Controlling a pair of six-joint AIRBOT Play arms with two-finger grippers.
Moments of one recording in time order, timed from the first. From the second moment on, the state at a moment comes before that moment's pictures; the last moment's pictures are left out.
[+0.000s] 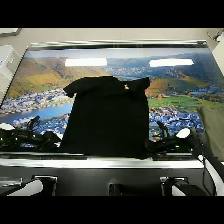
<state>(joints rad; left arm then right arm) 0.45 -1.28 0.61 0.91 -1.35 -1.10 -0.04 -1.13 0.44 -0.86 1.13 1.27</state>
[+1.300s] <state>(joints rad) 0.18 -1.29 1.28 0.65 -1.26 -1.17 -0.04 -1.04 1.02 -0.69 0.92 1.15</state>
